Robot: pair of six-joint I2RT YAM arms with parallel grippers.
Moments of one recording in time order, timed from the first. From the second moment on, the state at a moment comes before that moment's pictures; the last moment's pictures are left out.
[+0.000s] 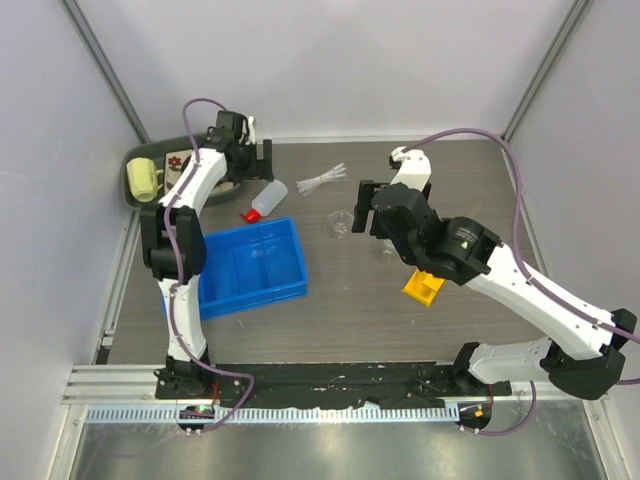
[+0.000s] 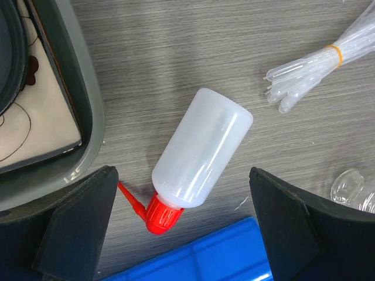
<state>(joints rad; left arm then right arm) -0.18 2.13 1.92 -0.70 0.09 -0.17 0.95 1.22 1.45 -0.79 0.71 0.60</state>
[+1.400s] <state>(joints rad) -0.25 2.25 1.81 -0.66 -0.02 -0.03 1.04 1.17 1.28 -0.76 0.61 0.66</state>
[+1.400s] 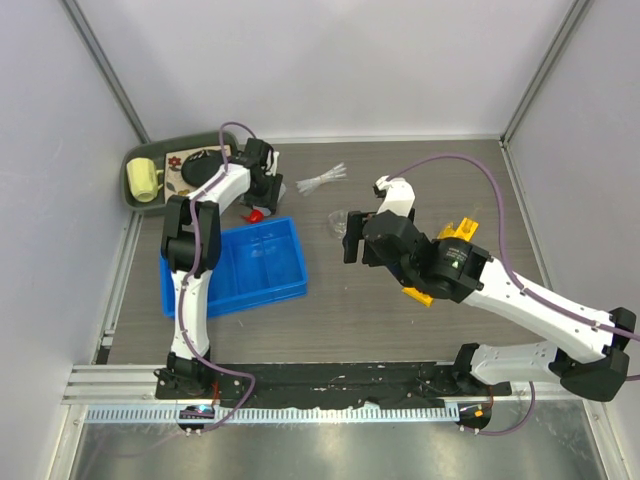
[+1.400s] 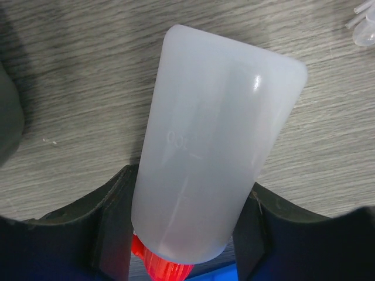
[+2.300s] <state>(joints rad) -0.25 1.98 2.05 -0.79 -0.11 -0.12 1.14 1.12 1.28 -0.80 0.67 0.71</state>
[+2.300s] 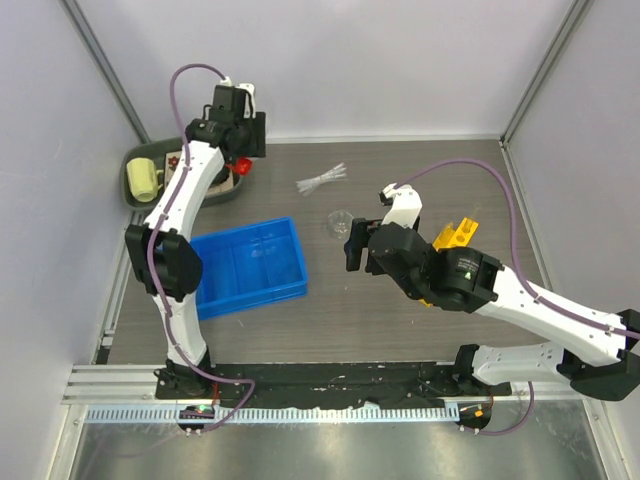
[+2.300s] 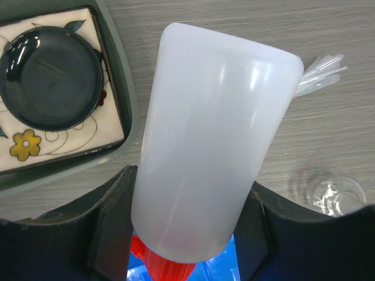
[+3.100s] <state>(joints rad) -0.61 1.60 1.44 -1.01 -0.36 -0.70 1.33 1.08 1.20 -0.86 0.76 0.85</state>
